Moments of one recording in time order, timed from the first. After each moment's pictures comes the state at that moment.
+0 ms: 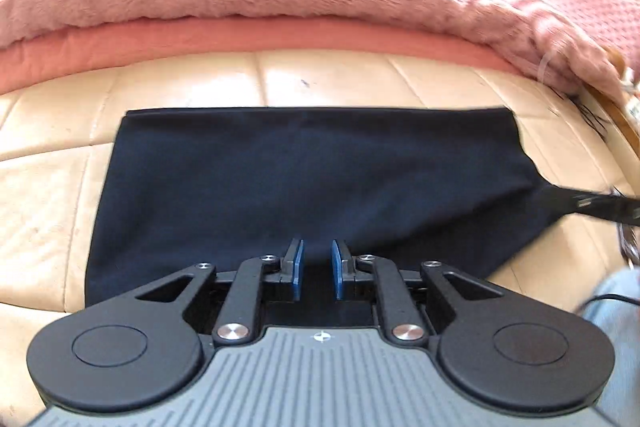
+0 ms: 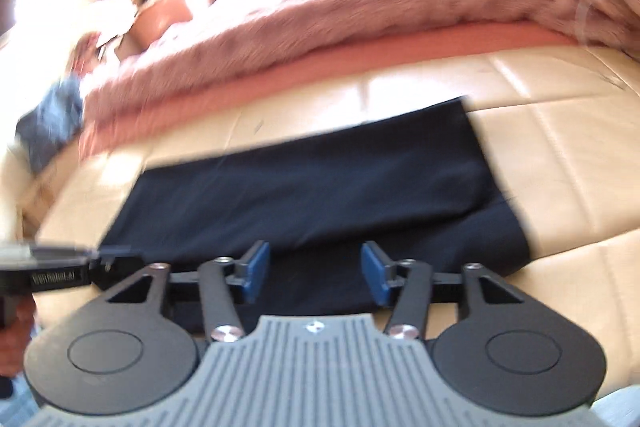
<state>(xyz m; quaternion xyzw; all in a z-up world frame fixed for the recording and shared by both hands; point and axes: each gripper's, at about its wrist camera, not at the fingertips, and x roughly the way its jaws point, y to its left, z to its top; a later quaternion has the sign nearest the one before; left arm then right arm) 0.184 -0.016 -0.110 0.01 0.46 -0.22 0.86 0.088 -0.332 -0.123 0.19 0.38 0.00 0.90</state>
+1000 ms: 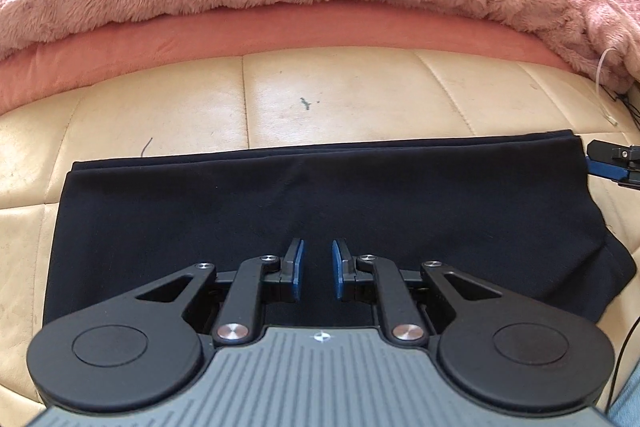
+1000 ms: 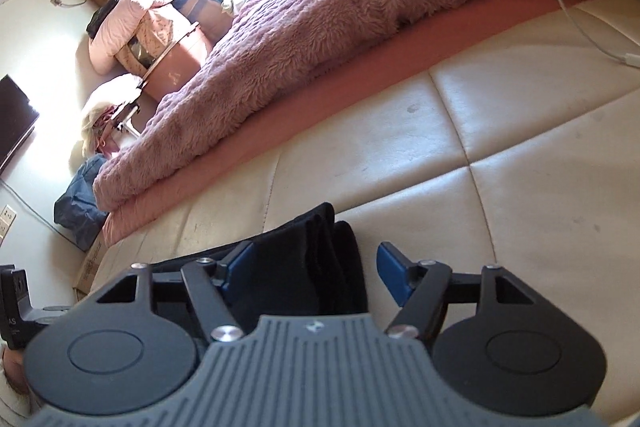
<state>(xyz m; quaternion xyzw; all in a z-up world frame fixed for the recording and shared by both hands) 0.265 -0.082 -0.142 0.05 0.49 -0.19 0.85 0.199 -0.484 -0.179 0.28 0.37 0.09 0.88</state>
